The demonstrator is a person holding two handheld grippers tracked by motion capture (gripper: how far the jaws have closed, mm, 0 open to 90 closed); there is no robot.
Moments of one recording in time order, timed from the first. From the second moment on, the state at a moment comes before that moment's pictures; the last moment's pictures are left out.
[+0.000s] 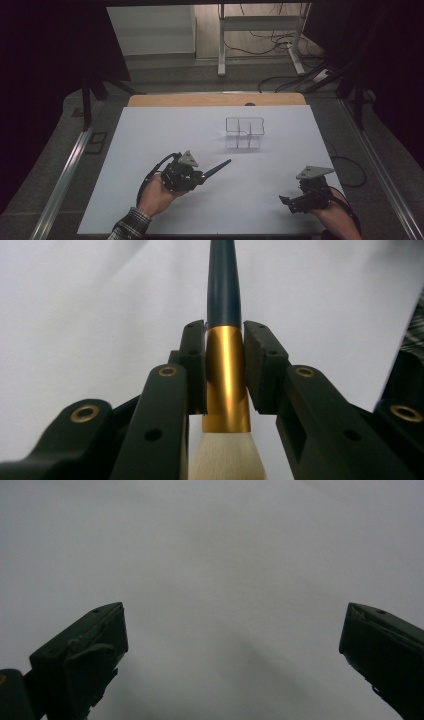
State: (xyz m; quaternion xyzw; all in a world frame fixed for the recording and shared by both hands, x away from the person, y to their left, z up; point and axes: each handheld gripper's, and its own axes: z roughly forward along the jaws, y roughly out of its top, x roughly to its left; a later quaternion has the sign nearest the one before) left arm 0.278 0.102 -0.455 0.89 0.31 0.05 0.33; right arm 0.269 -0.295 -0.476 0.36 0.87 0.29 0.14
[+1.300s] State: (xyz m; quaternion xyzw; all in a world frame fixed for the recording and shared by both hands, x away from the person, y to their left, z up) left arm 0.246 0.088 -0.449 0.89 0.27 0.03 0.36; right arm 0.264 -0.240 -0.445 0.28 0.90 0.32 0.14
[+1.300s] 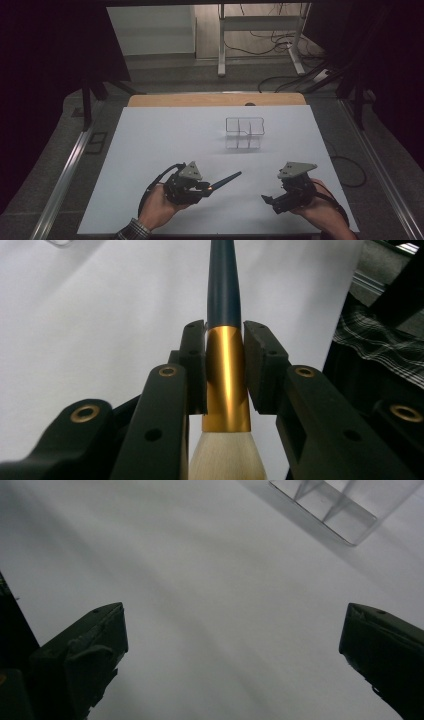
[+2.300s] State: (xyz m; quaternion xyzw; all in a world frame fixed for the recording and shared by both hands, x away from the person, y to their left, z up) left arm 0.241 0.066 -0.454 0.92 0.22 0.00 0.33; right arm 0.266 -0.164 -0.444 0.13 0.94 0.29 0.10
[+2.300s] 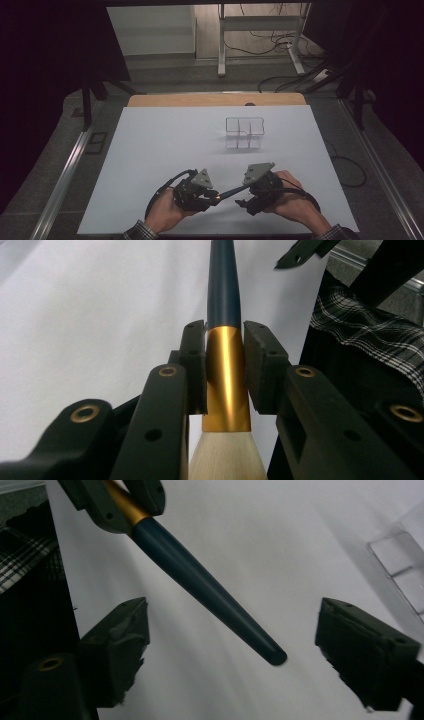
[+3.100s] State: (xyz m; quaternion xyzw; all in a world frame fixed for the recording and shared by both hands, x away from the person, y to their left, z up) left arm 0.242 0.063 -0.455 0.92 0.21 -0.01 0.32; right arm 0.263 -0.134 -0.457 0.04 0.96 0.27 0.09
